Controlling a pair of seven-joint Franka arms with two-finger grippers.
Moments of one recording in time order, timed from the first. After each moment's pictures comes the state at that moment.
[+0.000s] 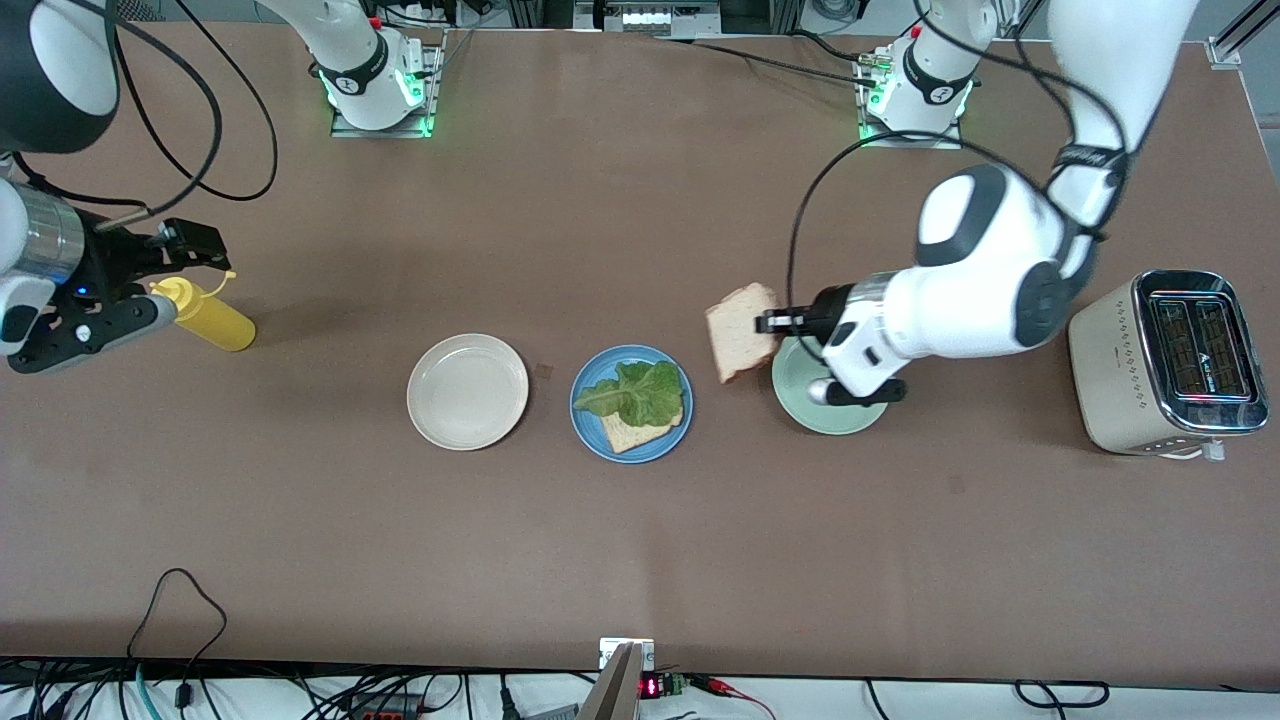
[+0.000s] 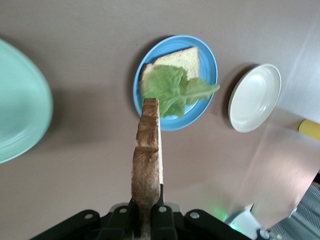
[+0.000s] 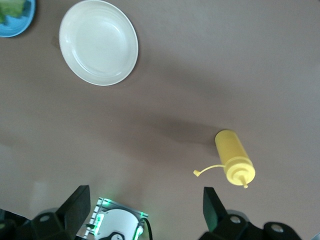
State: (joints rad) left arm 0.12 0.53 -0.62 -1.61 -0.36 2.03 -0.43; right arm 0.21 0.38 -0.18 -1.16 0.03 1.24 -0.33
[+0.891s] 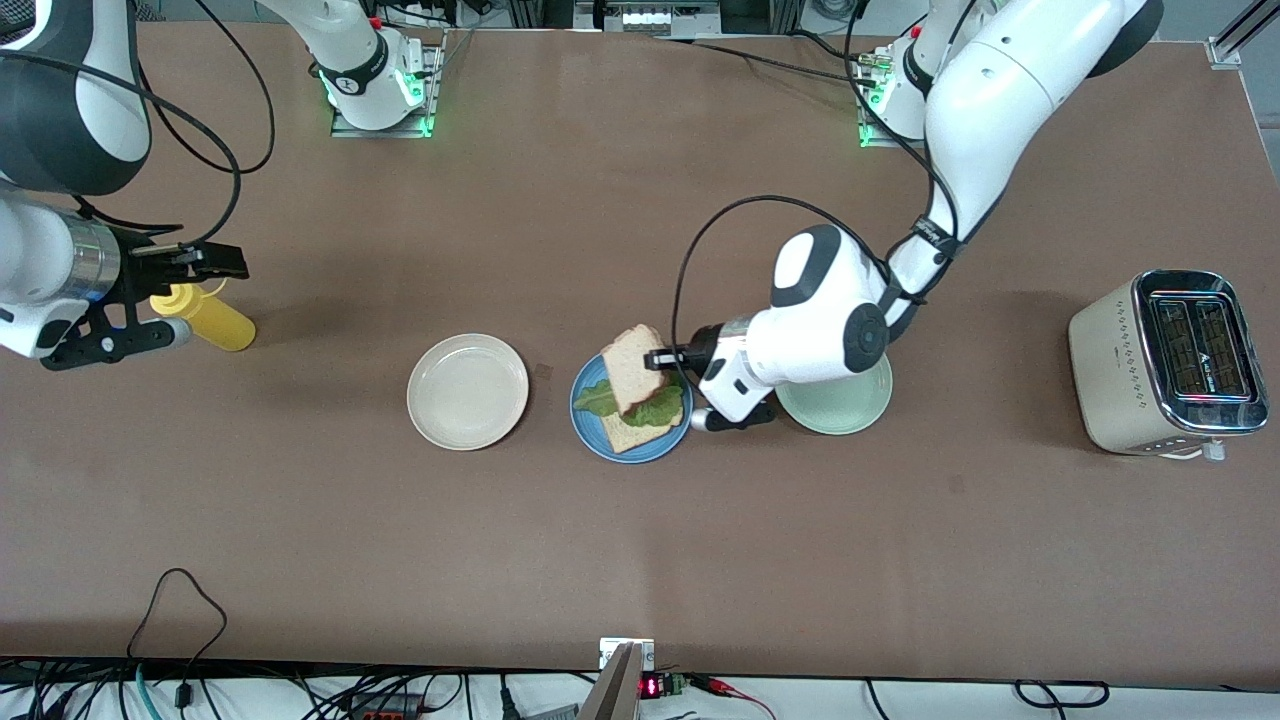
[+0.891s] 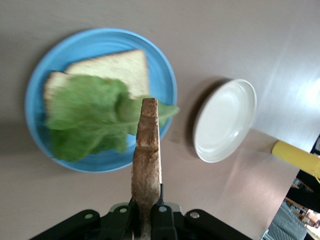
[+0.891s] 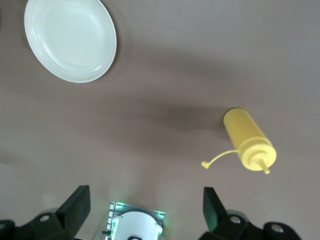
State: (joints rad) left arm -0.09 0.79 -0.62 -1.47 -0.36 2.32 -0.48; right arm 0.21 0.25 -0.20 -1.47 0.03 1.38 -0.21
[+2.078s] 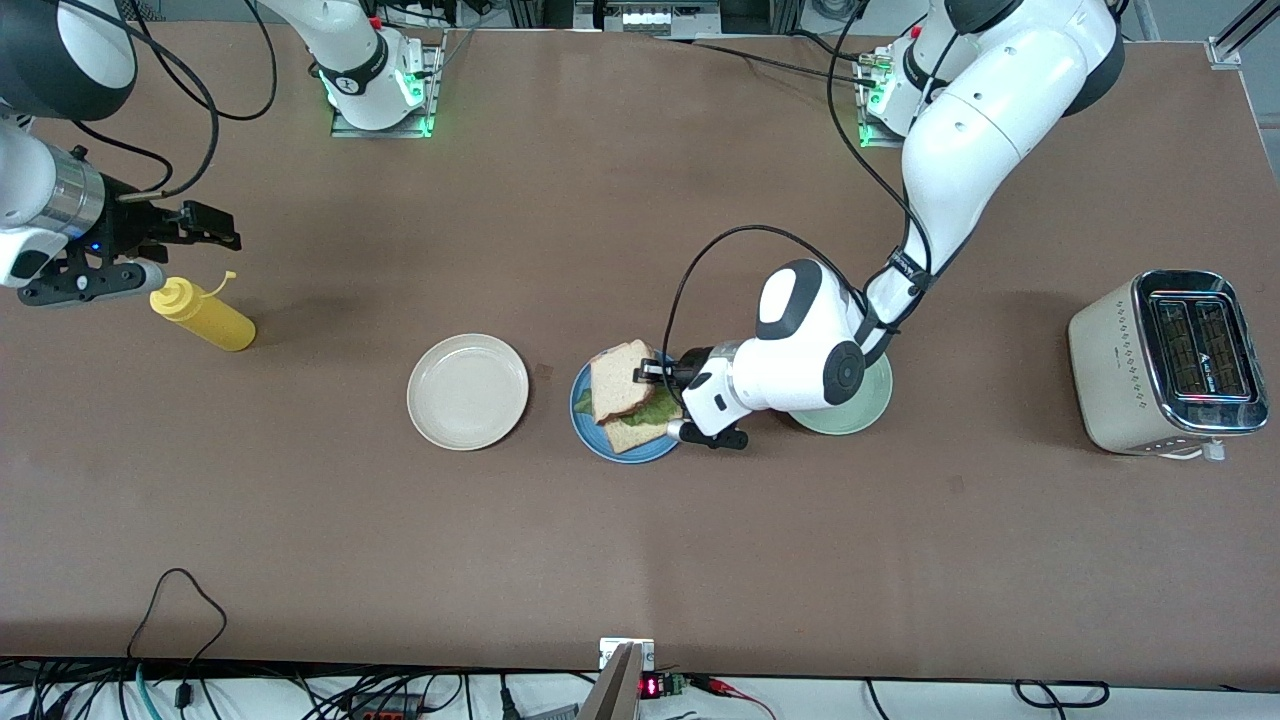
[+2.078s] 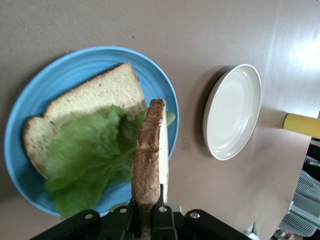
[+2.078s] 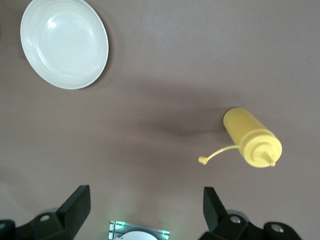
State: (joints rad) left arm -0.09 0.93 -0.61 -1.39 -0.36 2.32 -0.16; right arm 0.18 0.05 -0.20 -1.77 0.03 1.61 -0.20
